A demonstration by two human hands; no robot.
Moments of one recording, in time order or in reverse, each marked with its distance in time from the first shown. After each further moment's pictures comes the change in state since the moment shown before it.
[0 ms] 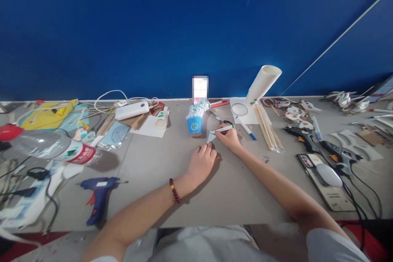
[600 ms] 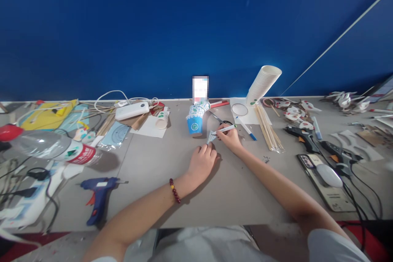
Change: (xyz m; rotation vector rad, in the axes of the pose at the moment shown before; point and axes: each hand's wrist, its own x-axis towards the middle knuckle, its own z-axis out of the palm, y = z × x) left_hand 0.001 -0.001 -0.003 0.010 -0.026 0.012; right_hand 0.000 0.000 -0.002 0.063 -0.020 0.056
